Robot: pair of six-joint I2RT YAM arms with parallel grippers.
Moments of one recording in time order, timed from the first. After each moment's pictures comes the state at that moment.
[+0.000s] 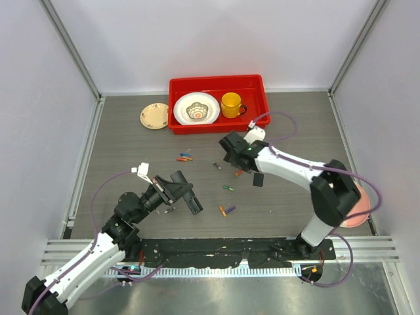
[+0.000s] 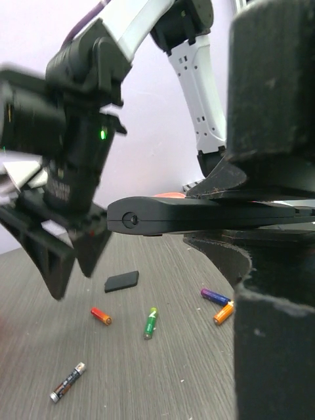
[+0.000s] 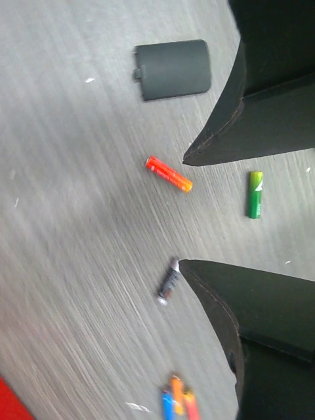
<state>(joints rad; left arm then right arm) -0.64 0.39 0.10 0.33 0.17 -1.12 0.76 1.71 1.19 -0.65 0.56 1.26</state>
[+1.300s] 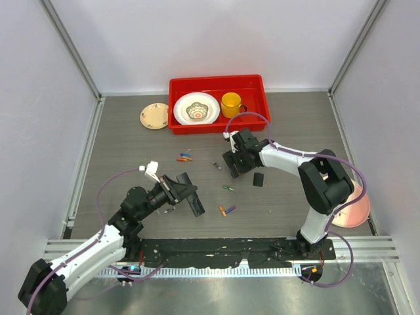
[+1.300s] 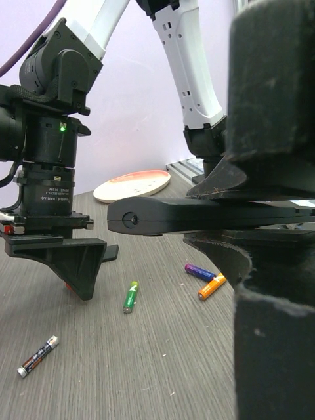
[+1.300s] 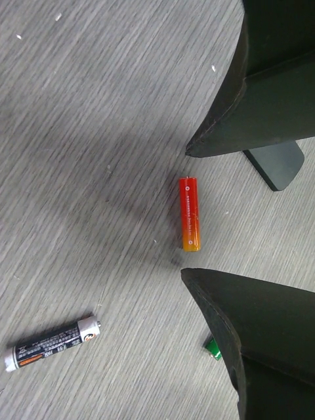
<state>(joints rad) -0.64 0.60 0.10 0.43 0.21 -1.10 0.58 1.76 1.08 -0.40 0.00 0.05</state>
